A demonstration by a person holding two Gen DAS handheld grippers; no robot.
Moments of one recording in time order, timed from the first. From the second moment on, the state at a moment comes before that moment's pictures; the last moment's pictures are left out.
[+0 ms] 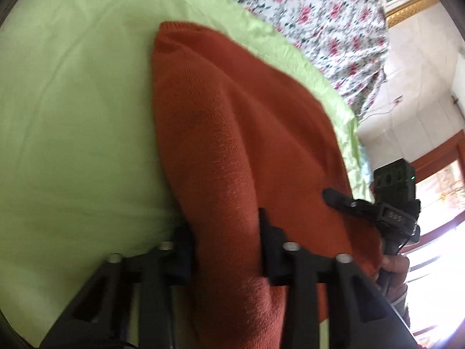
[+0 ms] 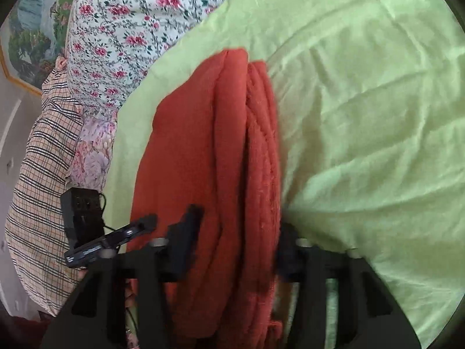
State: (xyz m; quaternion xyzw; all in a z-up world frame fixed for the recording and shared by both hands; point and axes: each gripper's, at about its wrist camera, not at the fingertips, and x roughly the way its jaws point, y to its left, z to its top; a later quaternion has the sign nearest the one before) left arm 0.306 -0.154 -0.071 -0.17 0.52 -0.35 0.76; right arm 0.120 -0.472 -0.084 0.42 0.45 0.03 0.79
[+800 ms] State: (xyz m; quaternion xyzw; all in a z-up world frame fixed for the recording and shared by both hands) left arm 0.188 0.054 -0.057 -0.15 0.48 -0.30 0.81; right arm 0.144 -0.277 -0.093 0.41 0.43 0.13 0.80
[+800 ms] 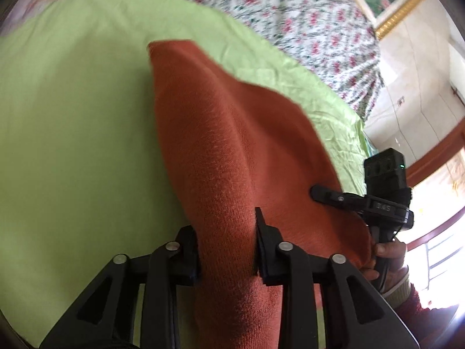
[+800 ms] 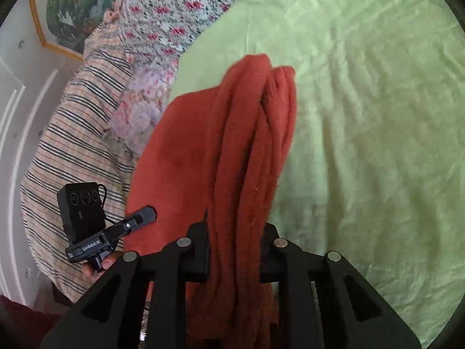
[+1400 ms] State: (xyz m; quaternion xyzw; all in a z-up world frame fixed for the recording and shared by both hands) left arm 0.346 0.078 -0.062 -0.23 0.48 -0.23 0.82; right arm 0.123 -0.299 -0.053 0.37 0.40 0.06 0.84
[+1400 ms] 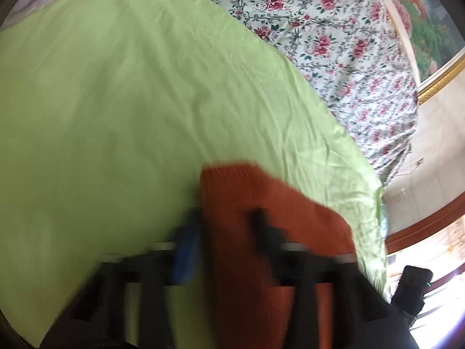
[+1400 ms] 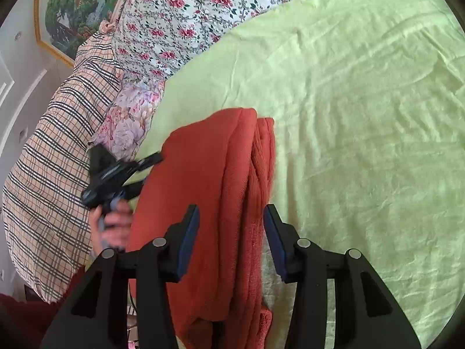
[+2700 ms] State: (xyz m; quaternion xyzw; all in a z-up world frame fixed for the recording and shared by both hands) left arm 0.136 0.036 -0.065 -0.05 0.49 -0.17 0.85; right arm 0.148 -0.290 -0.077 0.32 0.45 -0.01 0.84
